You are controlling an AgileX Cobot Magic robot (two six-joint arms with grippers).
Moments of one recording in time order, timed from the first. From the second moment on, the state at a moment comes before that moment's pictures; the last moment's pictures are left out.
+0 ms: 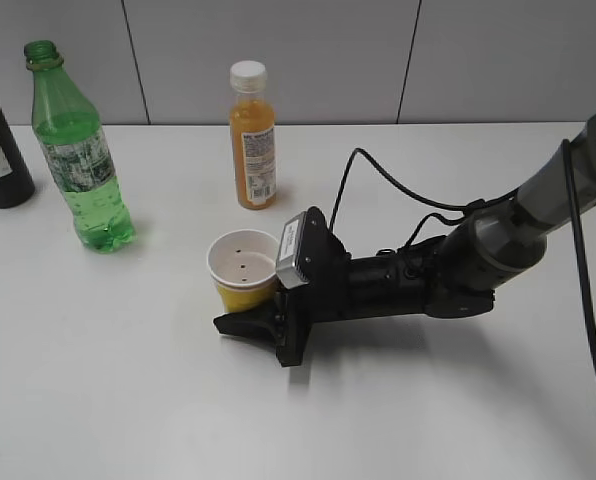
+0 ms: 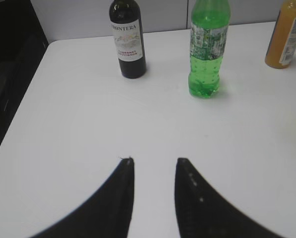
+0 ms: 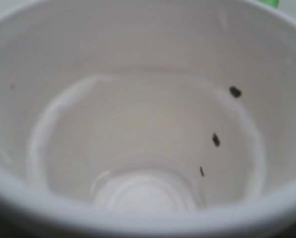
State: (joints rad) left arm -0.04 -0.01 -0.50 -0.03 1.04 0.09; right arm 0.51 2.40 -1.09 -1.06 -1.08 0.36
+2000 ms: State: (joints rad) left arm -0.04 -0.01 -0.50 -0.03 1.04 0.09; right arm 0.24 2.04 -0.80 -1.08 -0.90 0.35
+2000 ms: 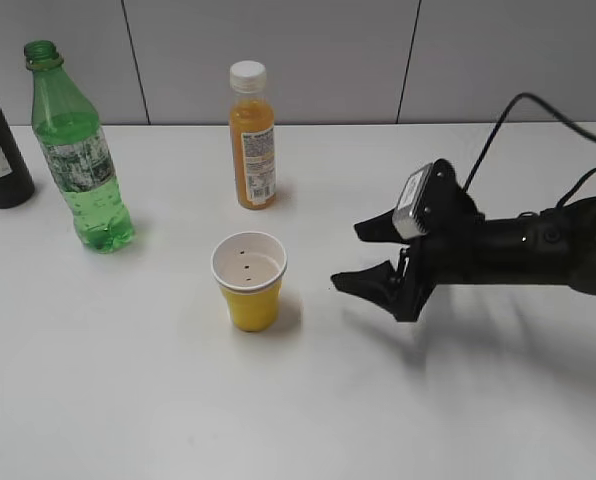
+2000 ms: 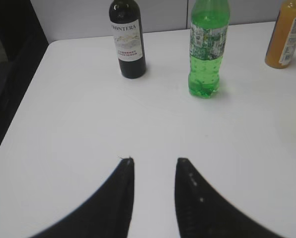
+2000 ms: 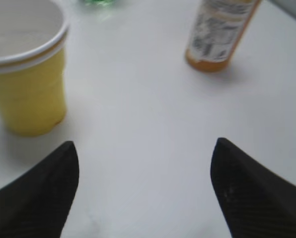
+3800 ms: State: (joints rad) left arm -0.04 -0.01 -0.50 -0.03 1.04 0.09; right arm 0.11 1.86 -1.64 -0.04 1.18 0.04
